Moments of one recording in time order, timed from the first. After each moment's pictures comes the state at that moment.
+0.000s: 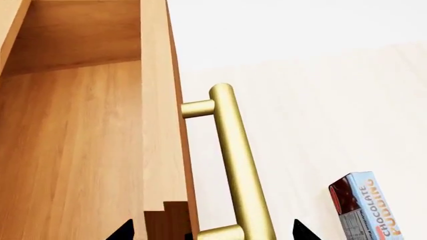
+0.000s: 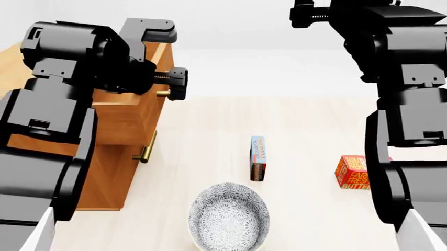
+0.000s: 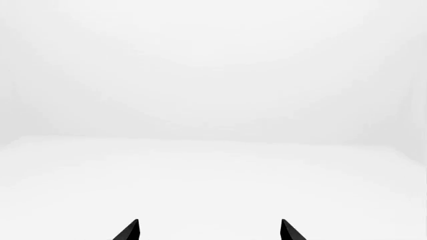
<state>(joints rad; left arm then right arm) -1.64 -0.11 0.40 -1.04 -0.36 -1.21 0.14 1.58 0.17 -0.20 0.89 0.22 0.68 -0.04</state>
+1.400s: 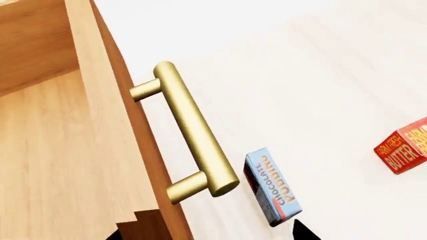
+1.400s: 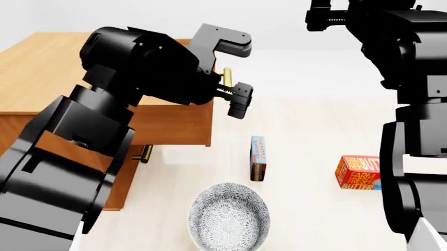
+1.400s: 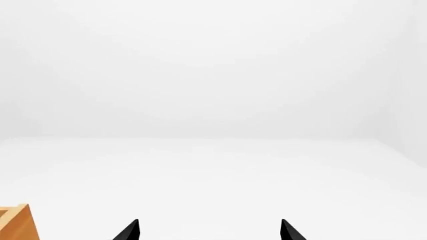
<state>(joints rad) -1.59 -0.02 0.67 -0.76 -0.92 -1.28 -0.18 1.51 0.24 -0.19 0.69 0.26 0.81 0.00</state>
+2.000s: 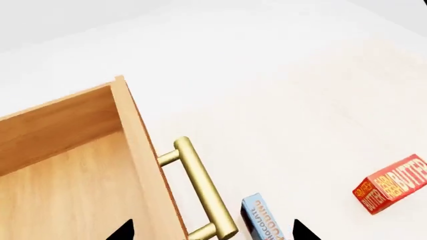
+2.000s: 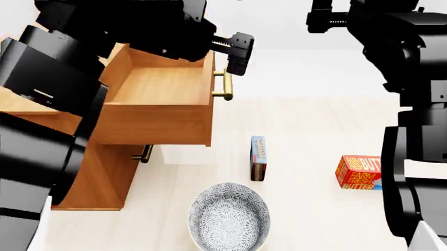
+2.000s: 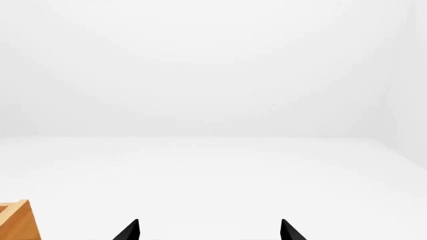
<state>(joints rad) -1.81 -0.05 0.79 -0.89 -1.07 -1.21 -0.10 1.49 0.26 -0.18 0.62 0.27 0.86 0.01</state>
